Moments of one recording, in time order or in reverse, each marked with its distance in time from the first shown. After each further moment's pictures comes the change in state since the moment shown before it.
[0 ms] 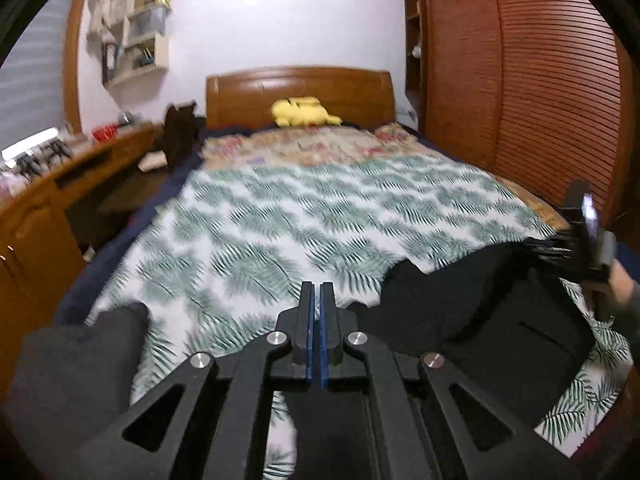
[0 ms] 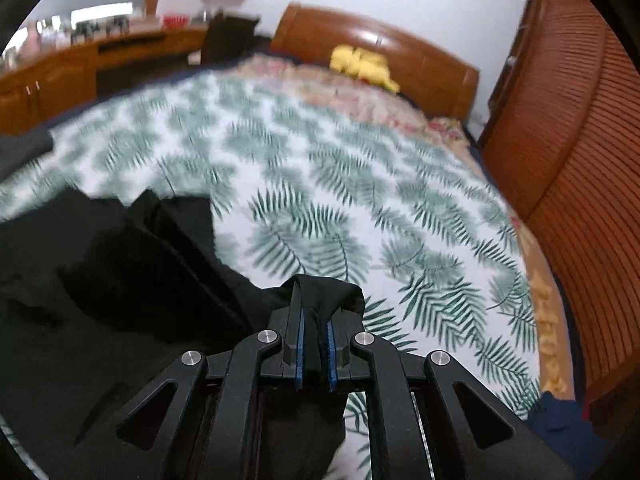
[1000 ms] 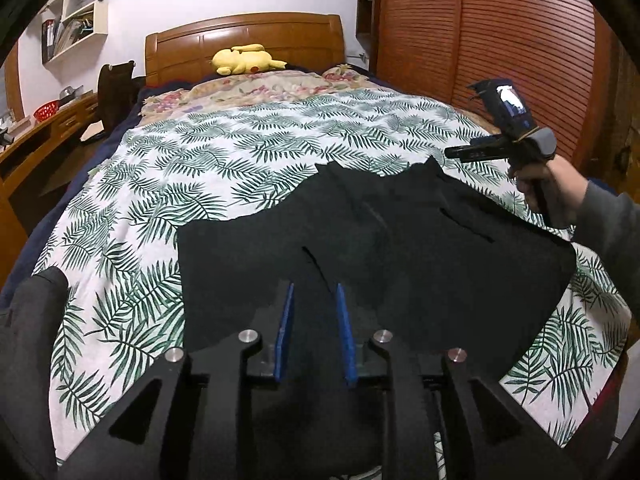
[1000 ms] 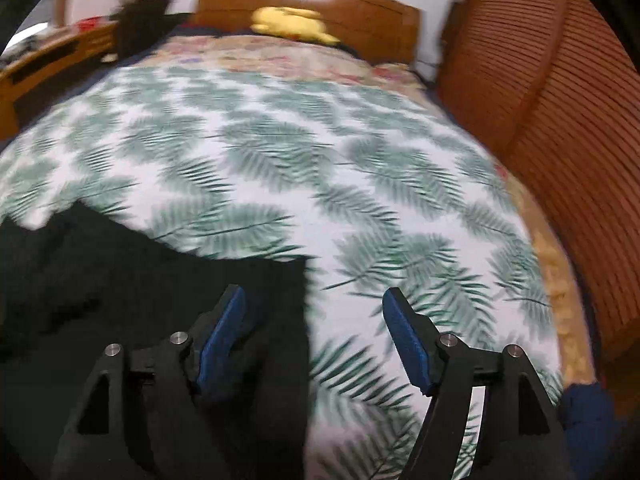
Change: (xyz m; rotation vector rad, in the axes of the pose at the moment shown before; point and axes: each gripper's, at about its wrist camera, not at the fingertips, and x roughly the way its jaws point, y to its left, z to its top) left arm 0.065 -0.058 -0.042 0.090 0.176 -0.139; right arm 0.088 -0.051 0.033 0.207 0.103 -0.098
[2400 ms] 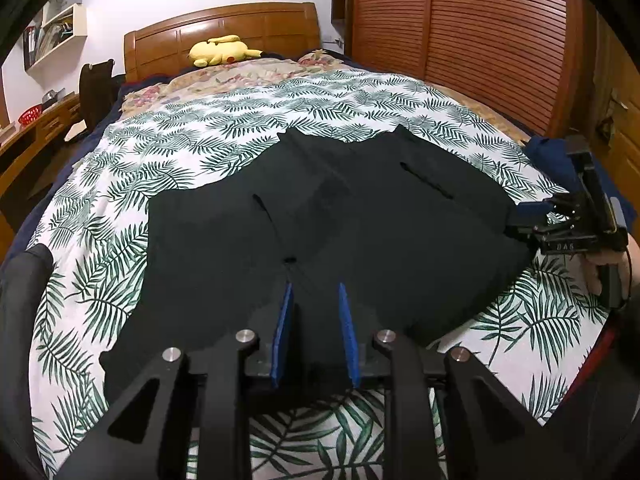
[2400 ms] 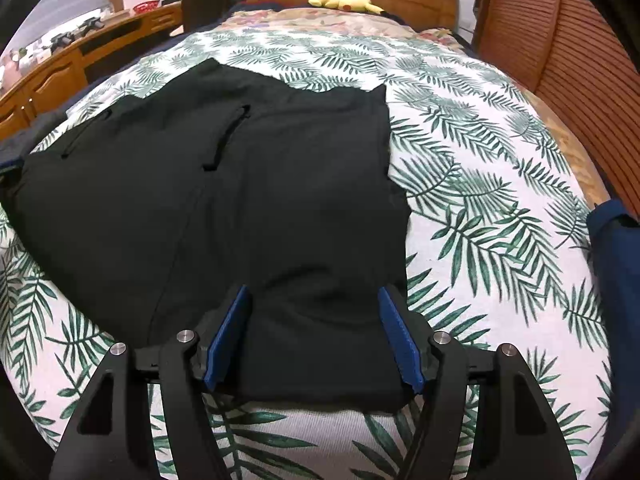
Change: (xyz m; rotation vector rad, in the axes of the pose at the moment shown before) left arm -0.017 -0.040 -0.045 0.046 0.039 -0.048; right arm -0.115 0.032 -0.195 0.014 0.084 0.180
